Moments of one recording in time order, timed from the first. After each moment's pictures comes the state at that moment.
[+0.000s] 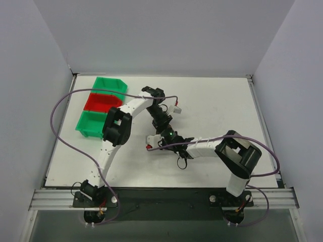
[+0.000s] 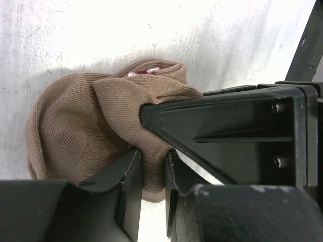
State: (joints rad) left arm -0.57 2.53 2.18 -1.33 0.75 0.61; right arm 0.90 1.75 0.74 0.27 0.30 -0.94
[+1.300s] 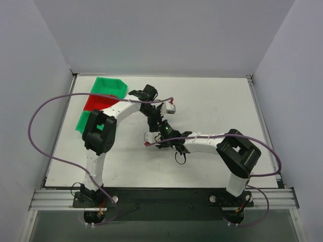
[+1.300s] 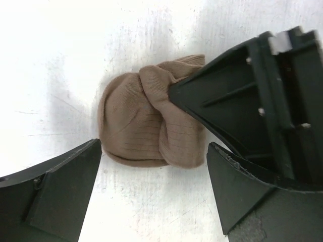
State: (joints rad) left arm -0.55 2.13 1.69 -0.84 0.67 0.78; right arm 0.88 1.76 0.89 -0.02 0.22 -0.86
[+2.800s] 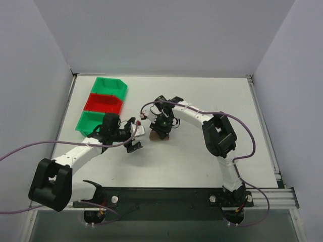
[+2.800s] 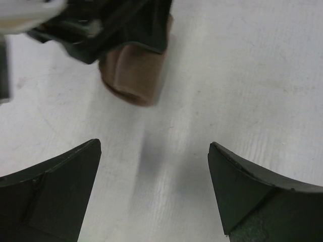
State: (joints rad) left arm -0.33 1.29 0.67 -0.12 0.71 0.74; right arm 0.70 2.15 1.66 -0.85 -0.31 -0.57
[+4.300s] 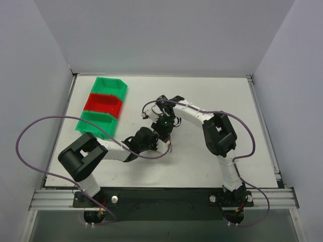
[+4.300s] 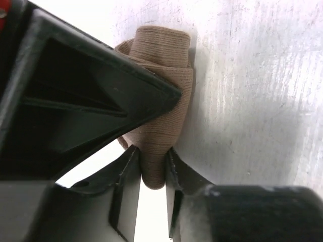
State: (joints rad) left arm -0.80 1.68 0.62 0.45 0.02 0.98; right arm 0.68 2.16 1.68 -0.90 -0.35 -0.54
